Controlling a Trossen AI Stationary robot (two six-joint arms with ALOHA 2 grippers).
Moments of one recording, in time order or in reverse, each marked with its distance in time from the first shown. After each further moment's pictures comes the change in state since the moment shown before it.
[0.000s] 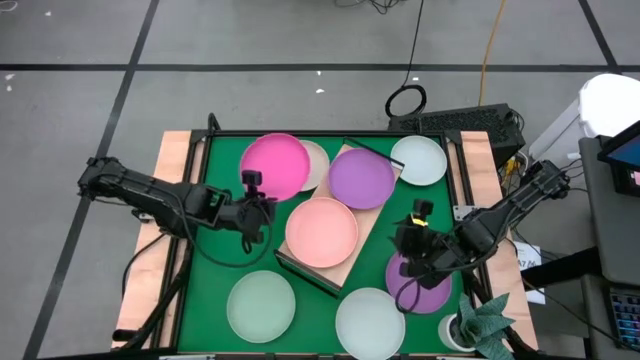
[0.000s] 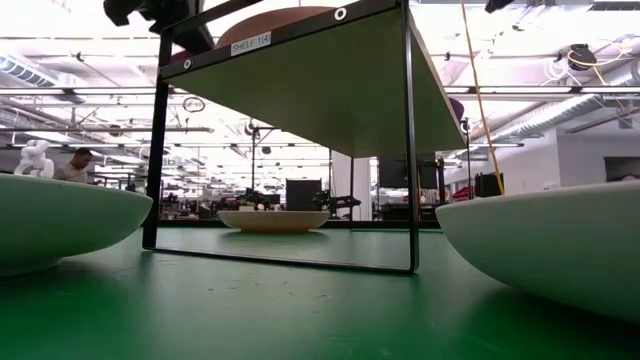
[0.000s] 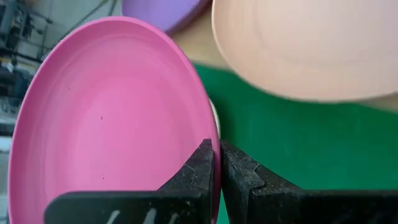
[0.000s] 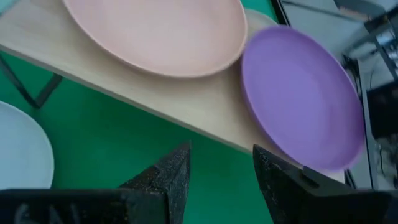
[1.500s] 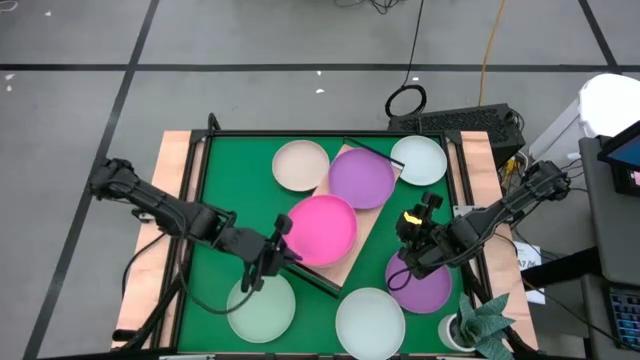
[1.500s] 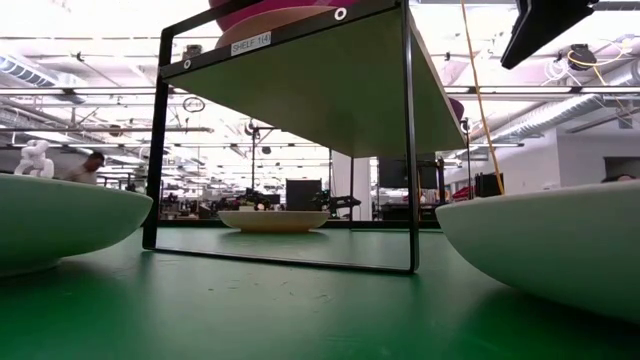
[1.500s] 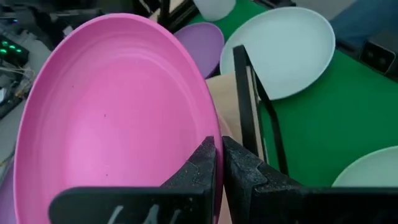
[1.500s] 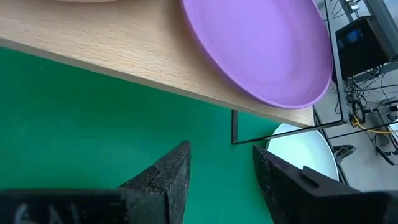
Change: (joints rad) left arm -0.162 0.109 0.024 0.435 0.427 0.273; right arm -0.066 0.000 -0.108 -0.171 0.017 0.215
